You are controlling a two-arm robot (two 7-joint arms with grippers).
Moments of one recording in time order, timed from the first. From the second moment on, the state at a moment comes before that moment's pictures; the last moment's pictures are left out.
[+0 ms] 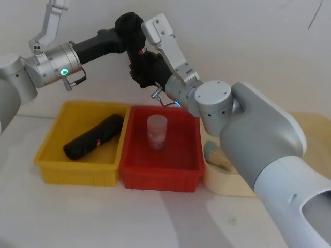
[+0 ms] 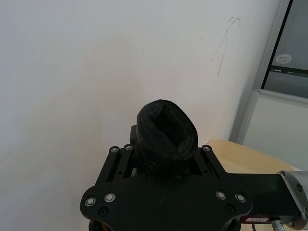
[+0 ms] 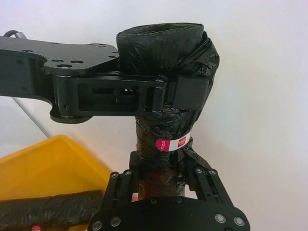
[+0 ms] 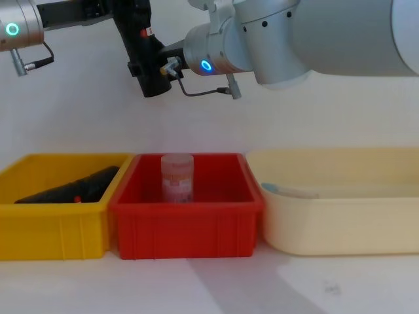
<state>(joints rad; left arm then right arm) -1.34 0.16 0.48 -0.11 -0.72 -0.18 -1.11 1.14 -0.23 -0.53 -0.43 0.00 -0.04 0.22</state>
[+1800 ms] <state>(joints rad) -1.34 0.16 0.48 -0.11 -0.72 -0.18 -1.11 1.14 -0.23 -0.53 -0.43 0.00 -0.04 0.22</state>
